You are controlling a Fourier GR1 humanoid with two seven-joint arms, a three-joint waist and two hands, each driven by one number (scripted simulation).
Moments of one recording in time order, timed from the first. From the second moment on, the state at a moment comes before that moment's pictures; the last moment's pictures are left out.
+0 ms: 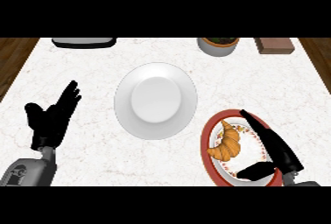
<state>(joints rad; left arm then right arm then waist) -0.15 0.33 -0.06 -1.40 0.17 0.12 0.14 -0.01 -0.36 0.21 -1.43 0.40 0.07 0.00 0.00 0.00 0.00</state>
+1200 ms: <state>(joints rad) -0.17 0.25 0.04 -1.41 0.08 0.04 0.18 -0.18 -0.25 0.19 -1.19 0.64 0.15 -0.05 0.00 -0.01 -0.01</state>
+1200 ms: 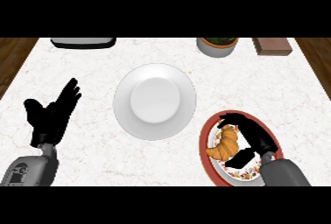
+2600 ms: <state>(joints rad) -0.24 0.21 0.00 -1.36 0.04 0.00 0.18 -0.65 0.00 0.81 -1.34 0.99 -0.34 0.71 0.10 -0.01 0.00</state>
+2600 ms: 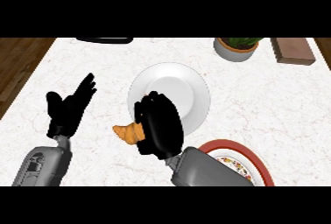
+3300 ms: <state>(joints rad) -0.23 0.20 0.01 -1.36 0.03 0.01 0.16 -0.90 -0.01 0.87 -1.19 1.01 -0.55 1.08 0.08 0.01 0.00</state>
